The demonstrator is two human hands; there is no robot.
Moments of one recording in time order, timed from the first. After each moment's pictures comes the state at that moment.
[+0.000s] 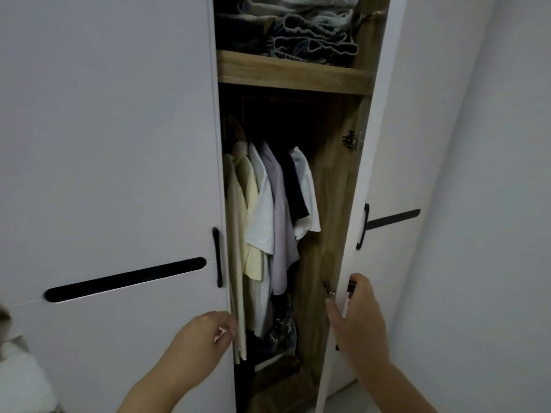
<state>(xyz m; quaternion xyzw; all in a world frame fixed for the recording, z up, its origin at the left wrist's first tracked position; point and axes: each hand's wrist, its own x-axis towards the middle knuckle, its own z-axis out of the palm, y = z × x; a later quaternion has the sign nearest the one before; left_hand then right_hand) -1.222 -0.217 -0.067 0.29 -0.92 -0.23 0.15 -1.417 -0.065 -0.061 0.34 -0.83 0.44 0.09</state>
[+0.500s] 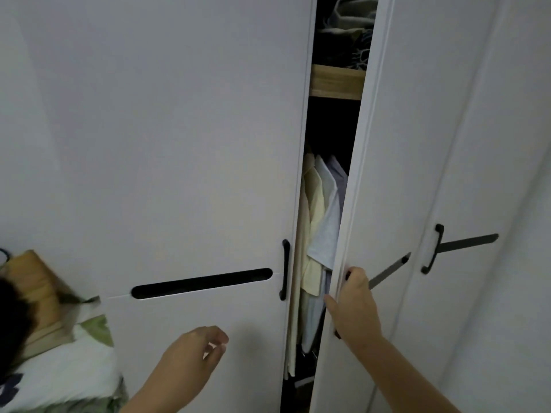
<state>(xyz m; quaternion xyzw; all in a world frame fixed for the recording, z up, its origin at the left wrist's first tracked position) -1.117 -0.283 -0.069 0.38 -0.88 -0.21 0.19 -1.370 -0.196 -0.048 0.39 -0.83 0.39 0.03</state>
